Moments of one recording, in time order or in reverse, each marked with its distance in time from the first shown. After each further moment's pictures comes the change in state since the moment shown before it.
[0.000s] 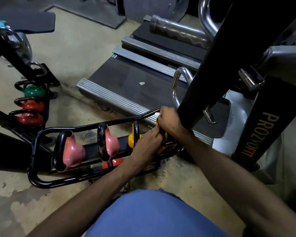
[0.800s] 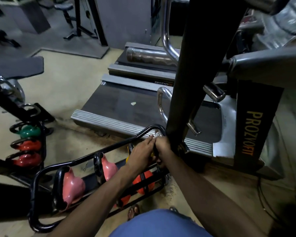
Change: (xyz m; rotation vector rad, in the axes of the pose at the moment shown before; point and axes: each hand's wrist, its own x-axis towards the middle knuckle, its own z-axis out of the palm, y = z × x) left_hand 0.035 -0.026 -0.012 -0.005 -0.185 -0.034; right_hand -0.015 -0.001 0.044 1.201 0.001 0.744
